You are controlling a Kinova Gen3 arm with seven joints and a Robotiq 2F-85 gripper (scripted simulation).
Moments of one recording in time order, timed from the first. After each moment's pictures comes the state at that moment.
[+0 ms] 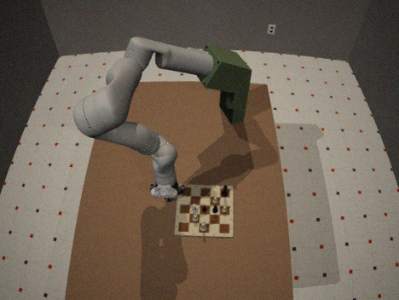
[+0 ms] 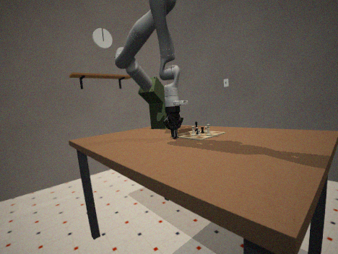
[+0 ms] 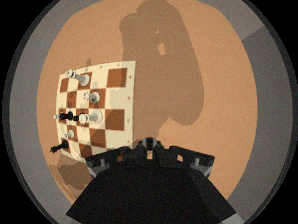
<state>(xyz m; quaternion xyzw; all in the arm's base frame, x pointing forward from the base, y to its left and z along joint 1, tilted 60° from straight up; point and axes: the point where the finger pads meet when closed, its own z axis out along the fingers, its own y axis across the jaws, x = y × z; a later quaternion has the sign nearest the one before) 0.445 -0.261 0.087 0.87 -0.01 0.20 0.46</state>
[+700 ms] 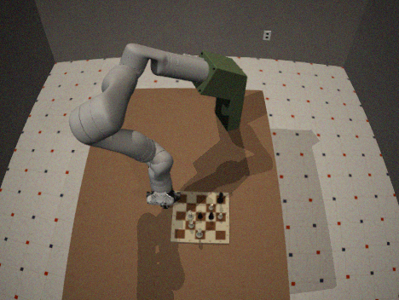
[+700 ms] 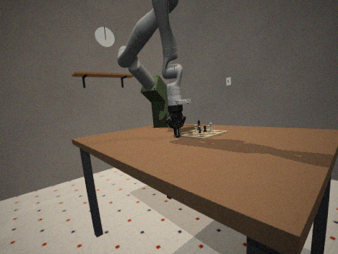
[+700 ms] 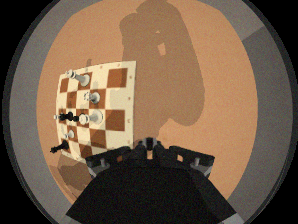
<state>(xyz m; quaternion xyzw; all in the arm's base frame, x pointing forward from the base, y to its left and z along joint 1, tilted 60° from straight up) 0.446 -0.262 0.086 0.87 -0.01 0.20 0.46</state>
